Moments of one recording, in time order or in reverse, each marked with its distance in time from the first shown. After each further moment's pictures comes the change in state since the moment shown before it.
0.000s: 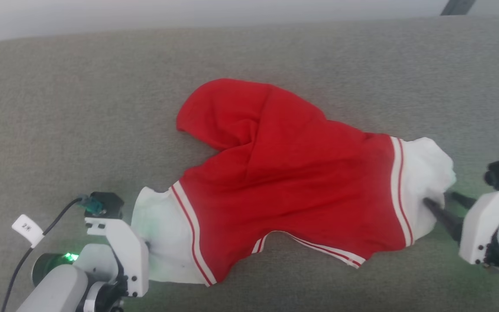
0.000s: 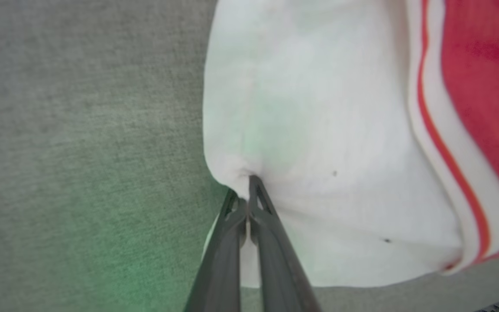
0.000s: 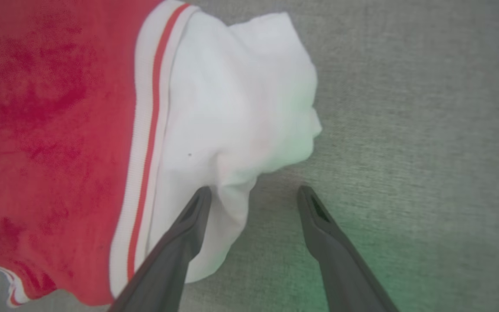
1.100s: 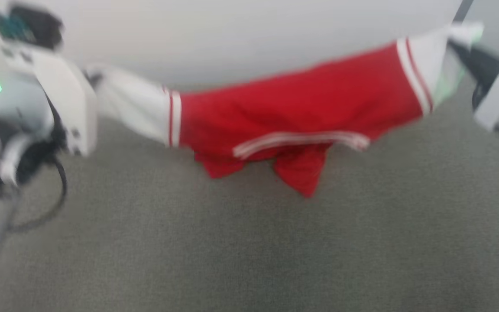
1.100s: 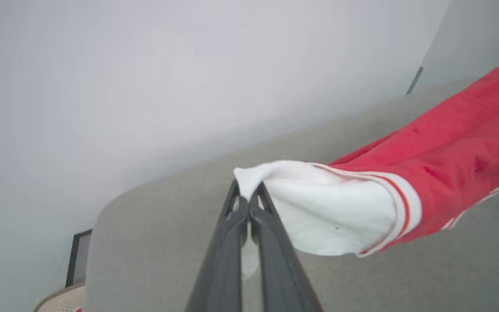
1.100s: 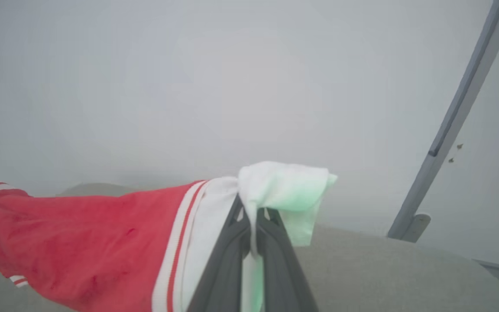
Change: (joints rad) left arm -0.470 0.154 0.064 -0.194 0.039 -0.062 0.189; right arm -0.437 0.021 0.020 0.014 0.082 0.000 -0.028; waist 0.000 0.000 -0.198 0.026
